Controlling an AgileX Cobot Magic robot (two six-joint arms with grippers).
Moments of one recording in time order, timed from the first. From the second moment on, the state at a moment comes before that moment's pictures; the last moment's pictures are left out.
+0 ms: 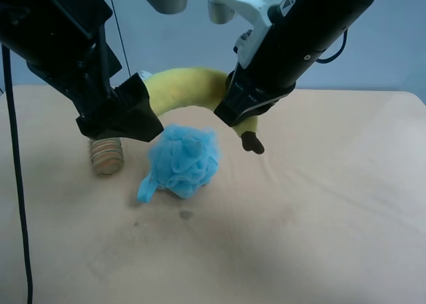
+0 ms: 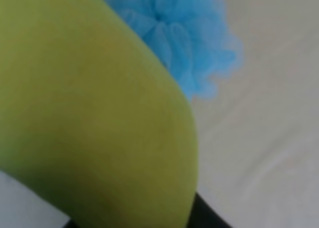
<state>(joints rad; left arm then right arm) -0.88 1.31 -1.25 0.10 1.00 0.14 0.71 1.52 -1.25 0.17 0.90 -0.30</state>
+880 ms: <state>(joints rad) -0.89 1.44 -1.26 0.20 0.95 0.10 0.71 1.55 -1.25 0.27 0.88 -0.29</state>
